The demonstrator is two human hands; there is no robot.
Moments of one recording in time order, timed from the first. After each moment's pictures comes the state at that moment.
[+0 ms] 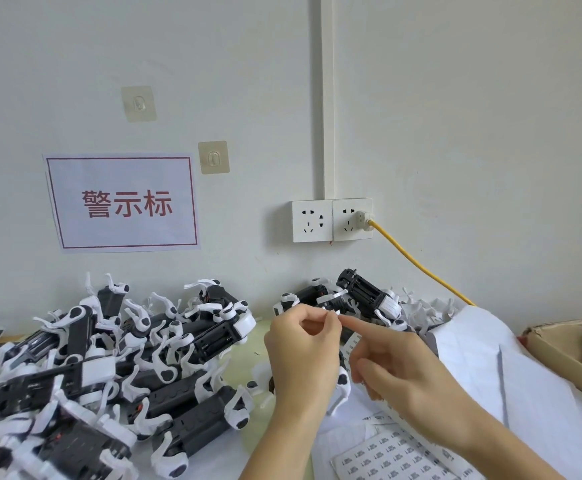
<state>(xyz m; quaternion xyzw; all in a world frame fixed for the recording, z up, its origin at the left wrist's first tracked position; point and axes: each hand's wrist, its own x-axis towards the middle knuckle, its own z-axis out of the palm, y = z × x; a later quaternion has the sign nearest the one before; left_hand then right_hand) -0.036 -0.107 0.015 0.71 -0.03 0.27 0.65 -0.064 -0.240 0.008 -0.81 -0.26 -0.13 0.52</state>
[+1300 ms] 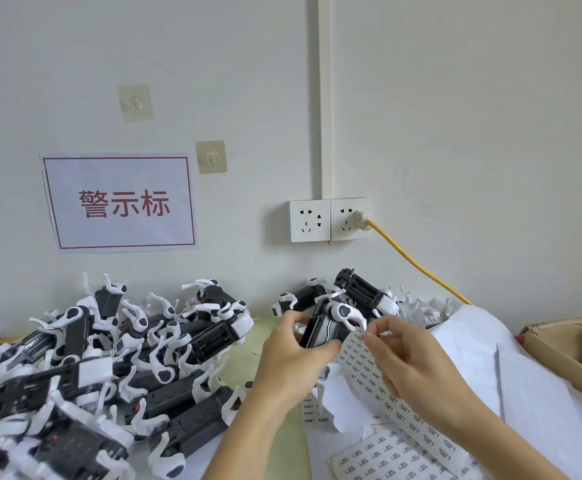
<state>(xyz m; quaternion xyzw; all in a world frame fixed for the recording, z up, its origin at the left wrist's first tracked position) -0.019 -0.077 0.001 0.79 -0.08 0.07 0.60 -0.049 -0.256 -0.006 -0.80 -0.17 -0.18 0.54</state>
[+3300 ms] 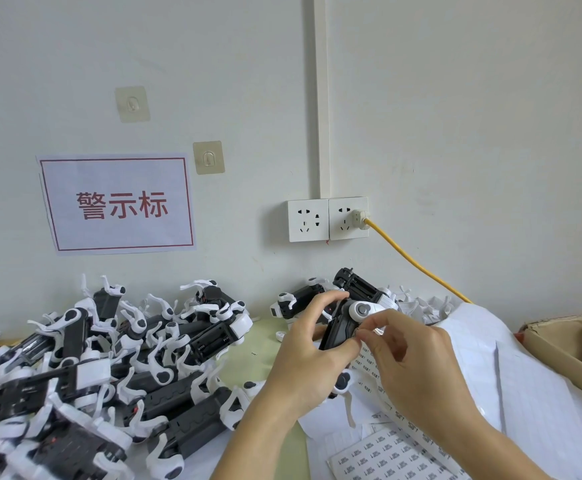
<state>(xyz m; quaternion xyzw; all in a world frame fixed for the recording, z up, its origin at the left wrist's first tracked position) -0.030 -0.091 0.008 0.79 -0.19 0.07 0.58 -0.051 -0.245 -0.004 -0.83 -0.14 -0.37 0.39</state>
